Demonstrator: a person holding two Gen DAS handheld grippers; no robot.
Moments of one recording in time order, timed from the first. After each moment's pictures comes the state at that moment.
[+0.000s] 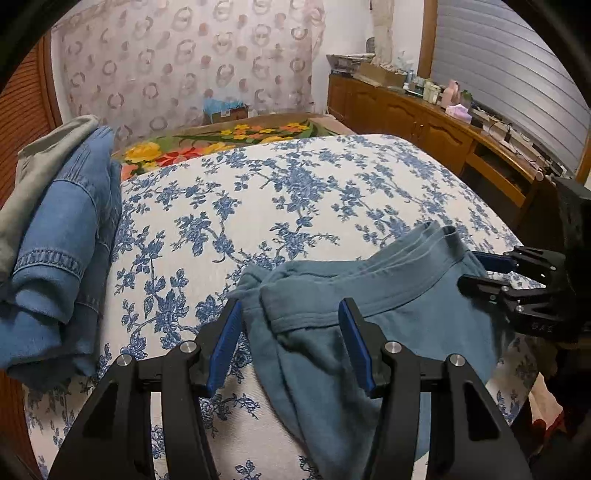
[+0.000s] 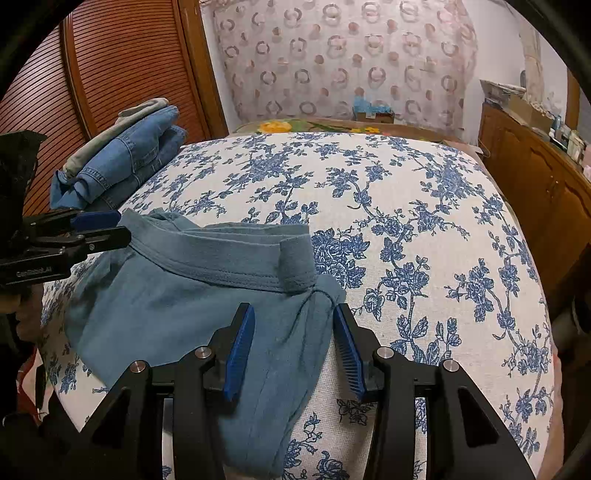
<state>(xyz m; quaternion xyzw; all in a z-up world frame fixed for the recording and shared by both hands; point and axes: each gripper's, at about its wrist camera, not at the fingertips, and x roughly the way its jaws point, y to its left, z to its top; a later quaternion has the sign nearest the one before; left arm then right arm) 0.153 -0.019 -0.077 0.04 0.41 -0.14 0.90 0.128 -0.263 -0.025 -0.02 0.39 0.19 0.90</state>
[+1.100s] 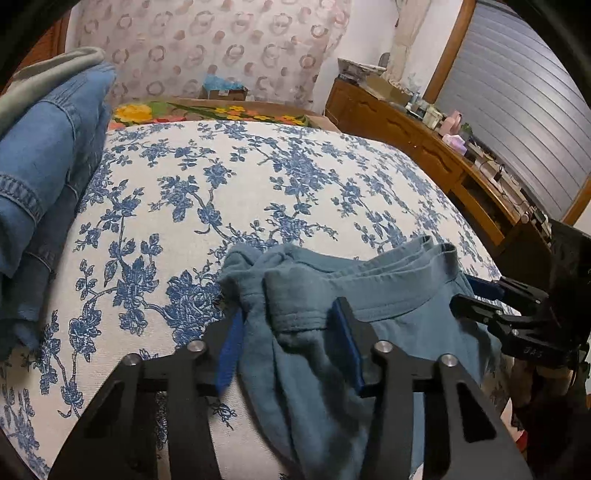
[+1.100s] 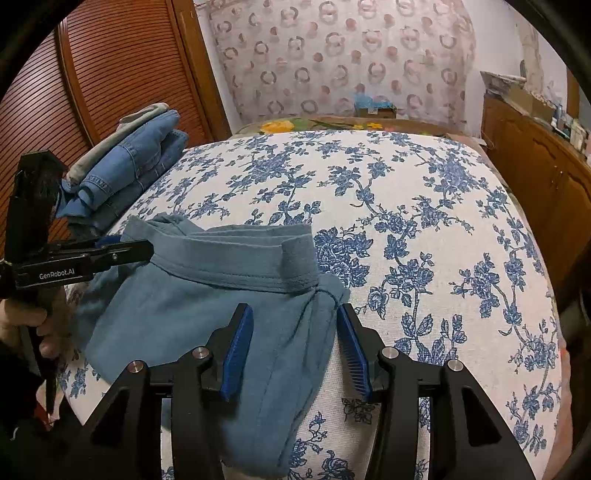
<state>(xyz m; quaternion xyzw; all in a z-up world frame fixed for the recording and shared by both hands) 0.169 -0.001 -0.102 -0.07 0.43 -0.17 0.88 0.132 -0.265 -0.024 0.00 0.40 0.20 0.90</state>
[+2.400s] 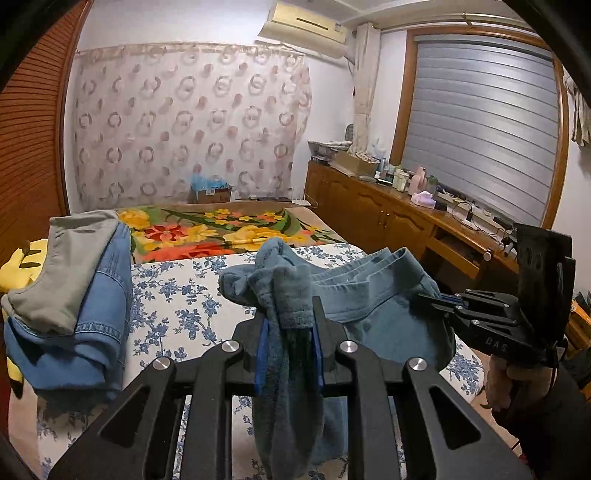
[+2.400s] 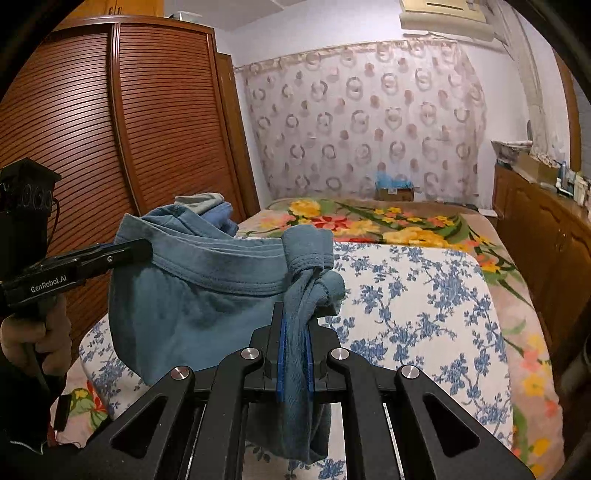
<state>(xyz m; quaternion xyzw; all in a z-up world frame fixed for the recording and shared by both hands) 0.101 -0.004 0.023 -0.03 0.26 -0.19 0.95 0.076 -0.269 0.057 0.00 0.25 0.24 0.94</state>
